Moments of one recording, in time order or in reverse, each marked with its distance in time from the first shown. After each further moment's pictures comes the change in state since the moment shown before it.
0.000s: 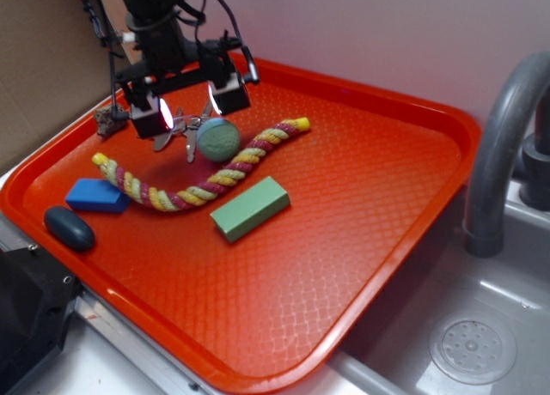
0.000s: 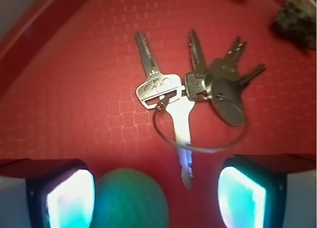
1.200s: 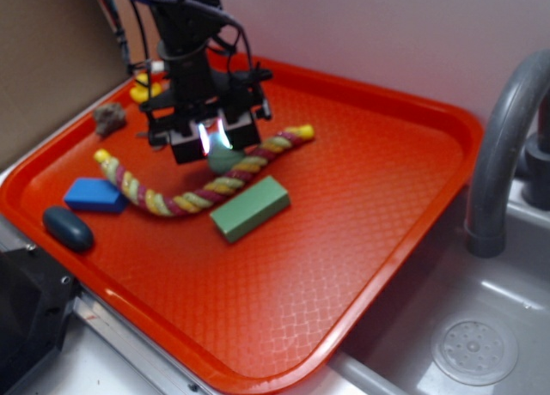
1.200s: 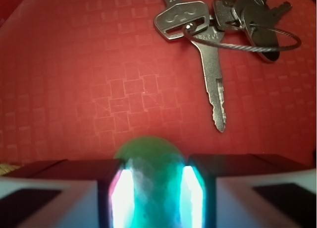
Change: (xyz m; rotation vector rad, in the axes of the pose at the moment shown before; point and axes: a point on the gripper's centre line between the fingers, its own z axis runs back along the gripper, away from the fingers) arm -0.050 -0.018 -0.009 0.046 0.055 -0.049
